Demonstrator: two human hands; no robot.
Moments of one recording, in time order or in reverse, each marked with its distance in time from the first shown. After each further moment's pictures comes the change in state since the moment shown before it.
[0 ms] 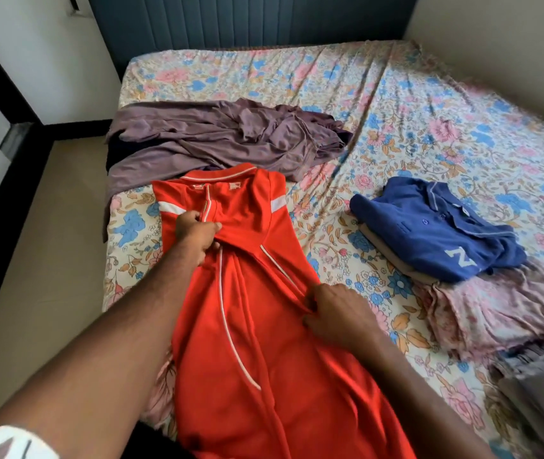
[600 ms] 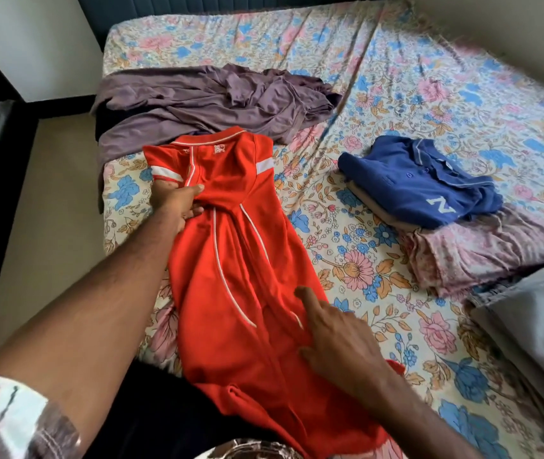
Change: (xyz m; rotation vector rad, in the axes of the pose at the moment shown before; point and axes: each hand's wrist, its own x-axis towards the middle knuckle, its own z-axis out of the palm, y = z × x) left_hand 0.002 -0.012 -0.028 -0.151 -0.018 -0.082; right_hand -0.129 -0.031 0.025 -0.016 -0.027 -0.056
